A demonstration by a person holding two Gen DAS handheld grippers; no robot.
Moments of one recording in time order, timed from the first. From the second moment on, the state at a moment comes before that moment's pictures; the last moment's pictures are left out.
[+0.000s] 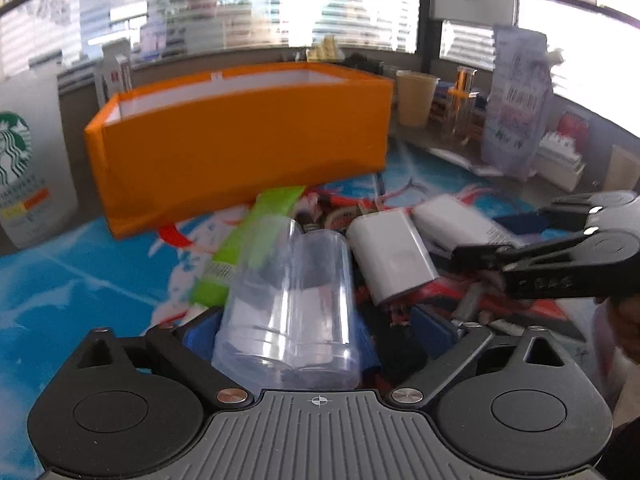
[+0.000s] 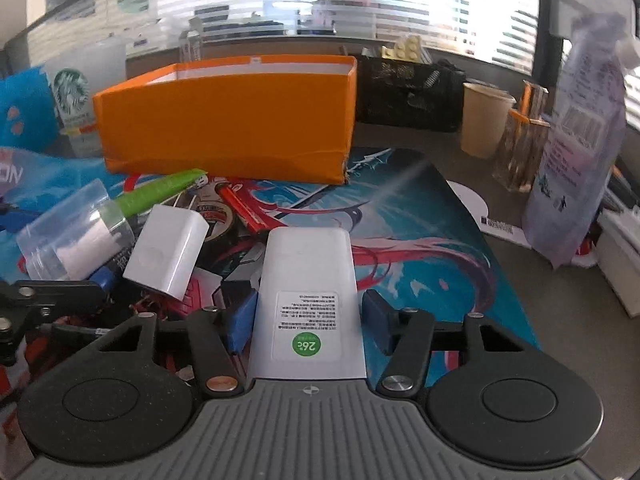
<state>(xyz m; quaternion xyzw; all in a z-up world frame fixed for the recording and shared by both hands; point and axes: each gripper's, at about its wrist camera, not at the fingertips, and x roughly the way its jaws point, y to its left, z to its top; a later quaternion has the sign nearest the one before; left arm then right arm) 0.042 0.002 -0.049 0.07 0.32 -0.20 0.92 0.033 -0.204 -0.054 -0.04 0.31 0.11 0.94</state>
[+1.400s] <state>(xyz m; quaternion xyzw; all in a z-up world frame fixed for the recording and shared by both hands) 0.101 0.041 0.093 0.03 0.20 -0.18 0.96 0.092 -0.203 0.065 0.06 0.16 0.21 0.96</state>
